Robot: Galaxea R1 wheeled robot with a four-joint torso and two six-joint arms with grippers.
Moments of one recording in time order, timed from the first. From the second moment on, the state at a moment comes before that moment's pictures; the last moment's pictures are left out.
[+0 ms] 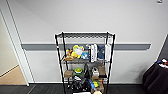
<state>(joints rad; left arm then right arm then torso) 0.80 2.14 -1.23 -0.44 0.13 0.00 -0.91 2.18 -1.14 0.49 0.24 0.03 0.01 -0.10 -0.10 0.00</state>
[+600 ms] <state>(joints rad) 0.80 2.15 -1.23 -0.44 0.12 0.01 -0.91 2.18 -1.14 0.49 0.26 0.03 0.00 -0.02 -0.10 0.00</state>
